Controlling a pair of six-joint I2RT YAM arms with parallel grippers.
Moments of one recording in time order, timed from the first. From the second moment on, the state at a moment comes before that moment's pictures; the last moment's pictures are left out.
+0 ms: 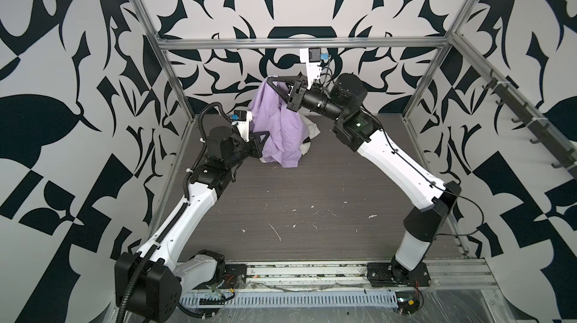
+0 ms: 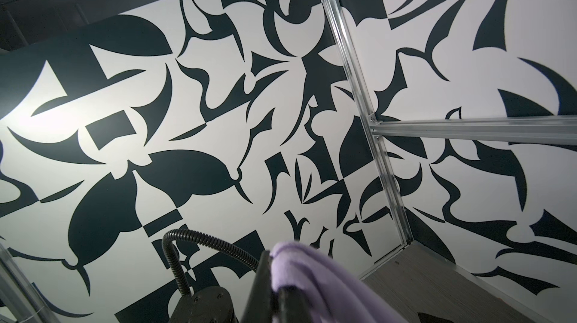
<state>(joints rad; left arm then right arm) -0.34 1.14 0.98 -0.04 0.38 -0.34 0.73 1.74 1.96 0.08 -0.49 0.53</state>
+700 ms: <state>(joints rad) -0.82 1.04 1.02 -0.13 0.13 -0.34 0.73 1.32 1.70 -0.08 -0.43 0.44</state>
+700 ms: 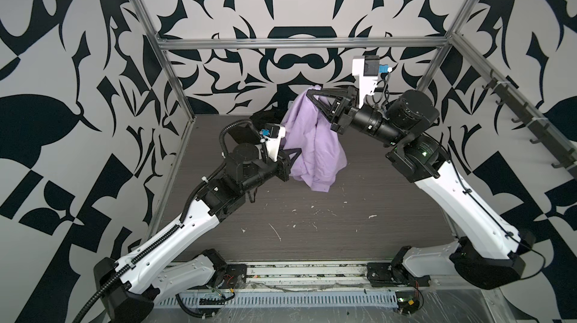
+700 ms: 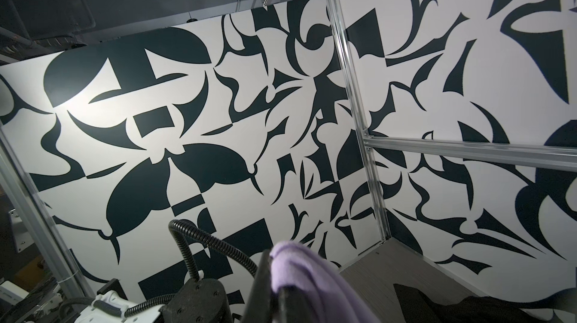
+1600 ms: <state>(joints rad) -1.04 1.17 0.92 -0.14 0.01 -0.43 0.73 1.06 1.26 -0.10 -0.29 0.52</state>
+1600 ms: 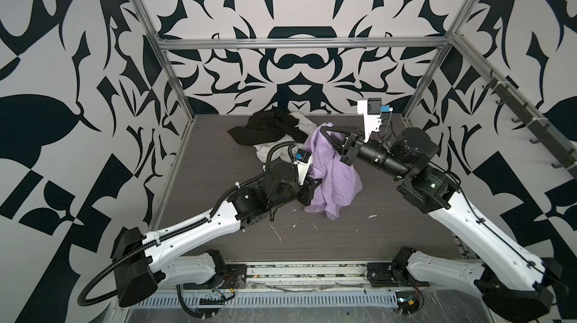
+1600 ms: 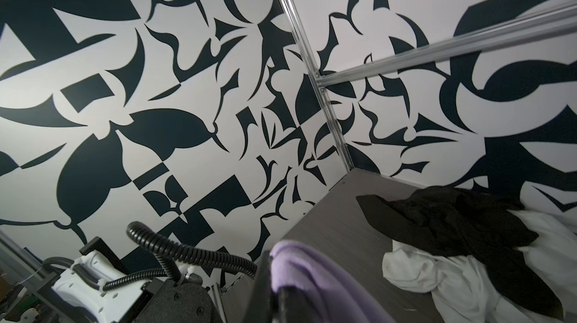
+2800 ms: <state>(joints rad) -0.96 1.21 0.76 -0.13 -0.14 -0.52 0.61 1.25 1.10 0.02 -0.35 0.63</state>
